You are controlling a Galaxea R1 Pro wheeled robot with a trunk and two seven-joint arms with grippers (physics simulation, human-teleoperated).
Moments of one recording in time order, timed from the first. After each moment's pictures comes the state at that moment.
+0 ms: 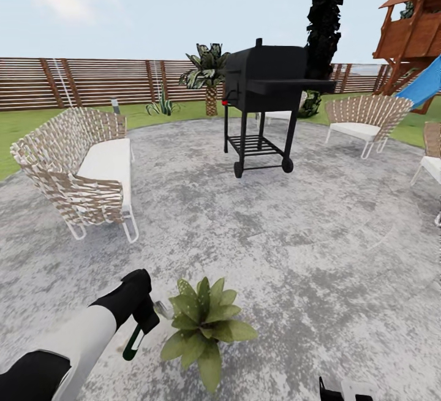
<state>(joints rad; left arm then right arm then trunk) -0.83 0.03 -0.25 -0.44 -0.89 0.77 -0.93 -0.34 -0.03 -0.95 -0.22 0.90 -0.56 -0.08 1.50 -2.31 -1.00</state>
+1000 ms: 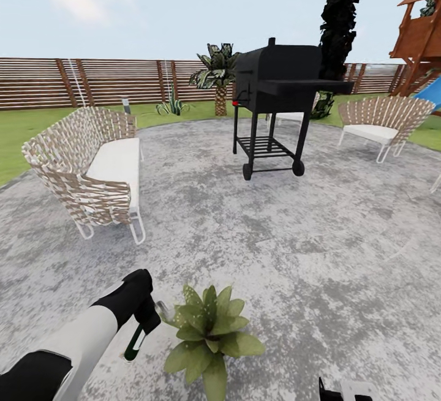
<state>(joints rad) -0.83 0.03 -0.25 -0.44 -0.89 0.77 -0.93 -0.34 -0.02 -0.95 -0.21 0.90 -0.56 -0.08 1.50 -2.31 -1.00</state>
